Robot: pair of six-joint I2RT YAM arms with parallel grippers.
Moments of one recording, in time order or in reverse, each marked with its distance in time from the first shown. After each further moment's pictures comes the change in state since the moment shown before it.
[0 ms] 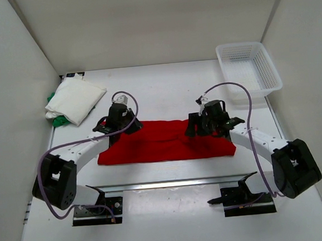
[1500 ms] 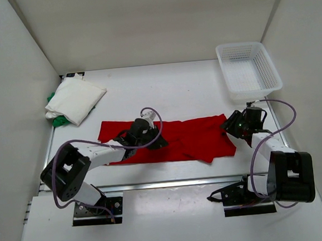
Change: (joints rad) left arm -0.275 0.108 -0.127 0.278 0.145 -0.088; right arm -0.551 -0.081 -0.248 0.193 -0.048 0.218
